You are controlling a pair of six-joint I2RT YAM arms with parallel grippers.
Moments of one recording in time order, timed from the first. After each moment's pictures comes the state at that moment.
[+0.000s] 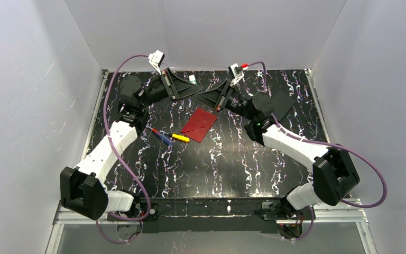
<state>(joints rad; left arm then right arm) -0.37 1.30 1.11 0.46 0.84 -1.18 0.70 1.44 0.99 0.91 -0.53 1.20</state>
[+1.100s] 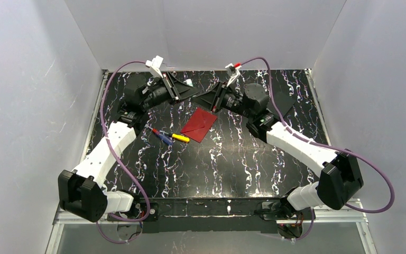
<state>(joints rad) -0.36 1.28 1.11 0.22 0.68 -1.05 0.70 1.39 1.06 0.51 -0.45 0.89</state>
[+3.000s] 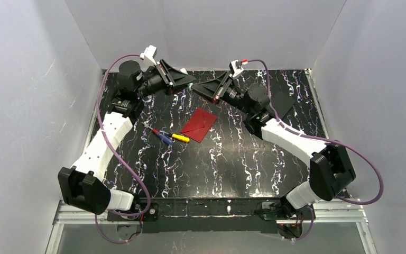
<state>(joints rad) -0.31 1.35 1.31 -0.02 0.71 -1.17 0.67 1.49 1.04 0.80 -0.43 1.40</state>
